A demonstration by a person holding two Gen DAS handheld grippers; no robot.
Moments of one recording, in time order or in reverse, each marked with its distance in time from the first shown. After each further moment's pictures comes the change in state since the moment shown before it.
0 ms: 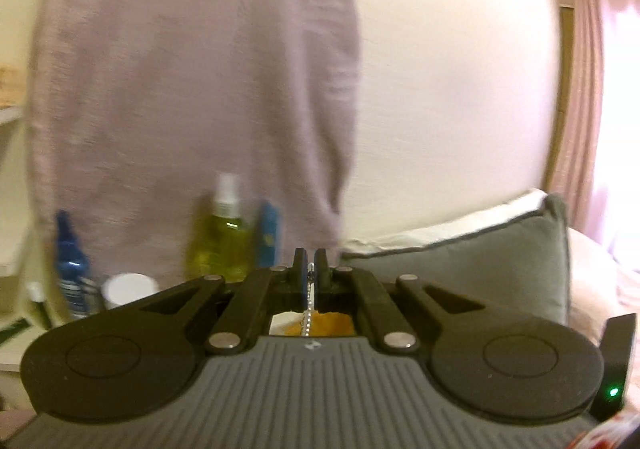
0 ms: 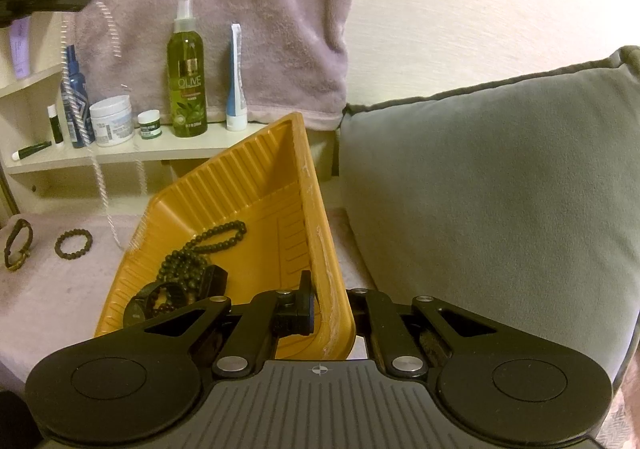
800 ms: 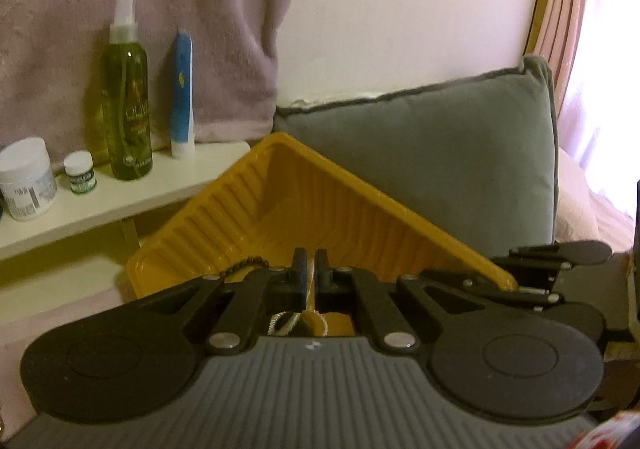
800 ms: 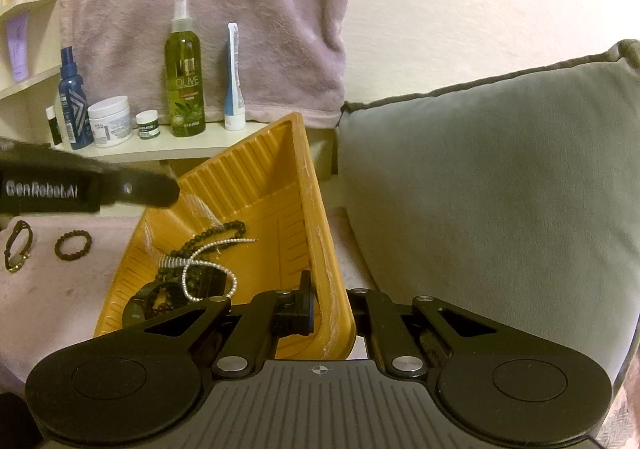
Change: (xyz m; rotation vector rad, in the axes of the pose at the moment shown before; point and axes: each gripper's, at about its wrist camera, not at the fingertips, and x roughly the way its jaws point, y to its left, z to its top) left arm 0.070 -0.040 -0.091 0.012 0.313 -0.110; right arm 0.002 -0.003 -0.002 0.009 0.001 0.005
